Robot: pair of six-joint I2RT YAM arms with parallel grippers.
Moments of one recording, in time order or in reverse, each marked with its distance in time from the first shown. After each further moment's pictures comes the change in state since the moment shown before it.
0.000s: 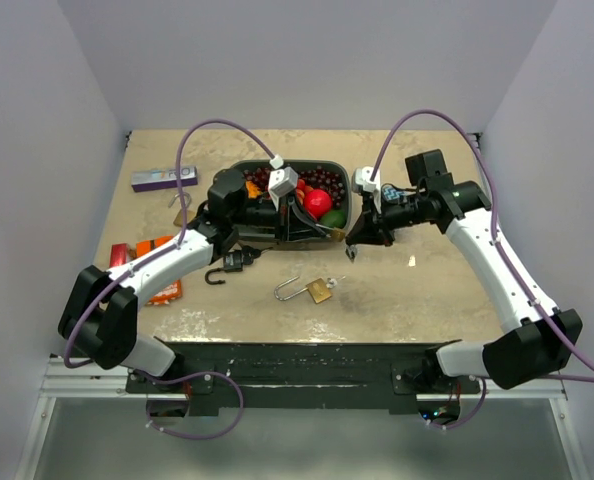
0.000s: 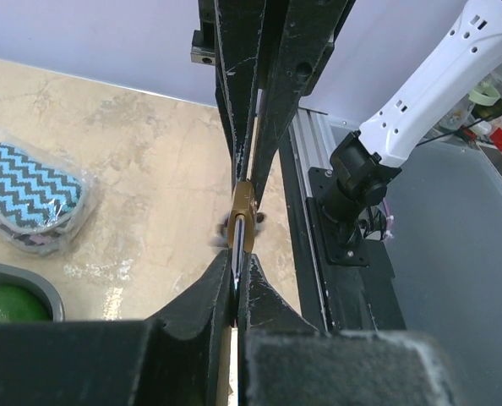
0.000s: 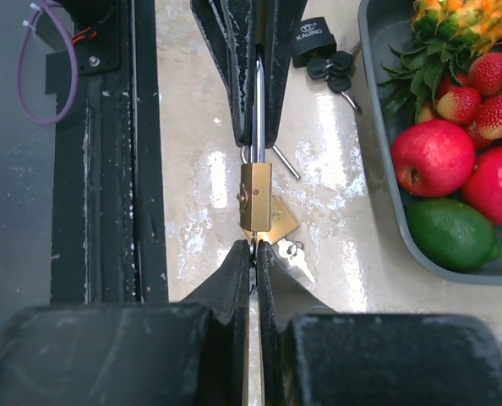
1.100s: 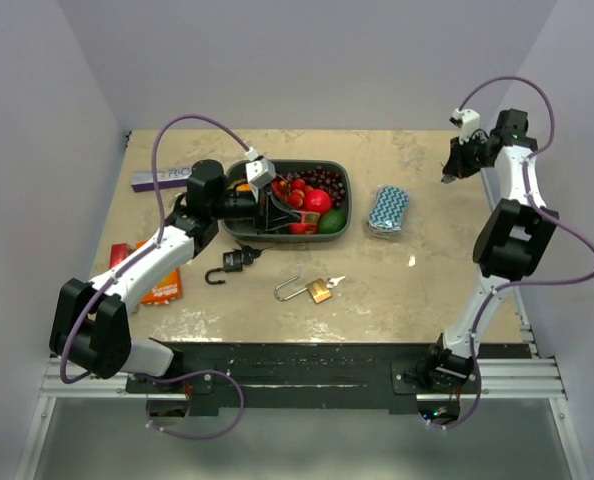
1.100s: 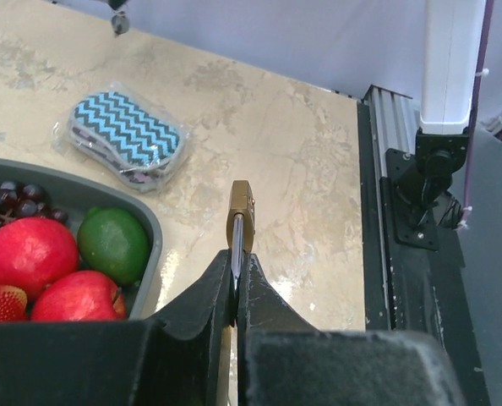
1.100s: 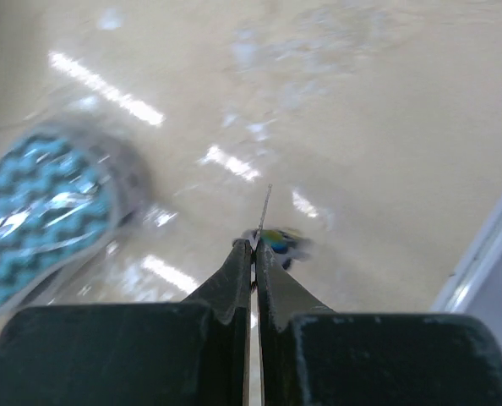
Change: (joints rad) left arm 0.151 -0.066 0.009 -0.233 -0.049 0.190; right arm -0.617 0.739 0.530 0.193 0.348 0.075
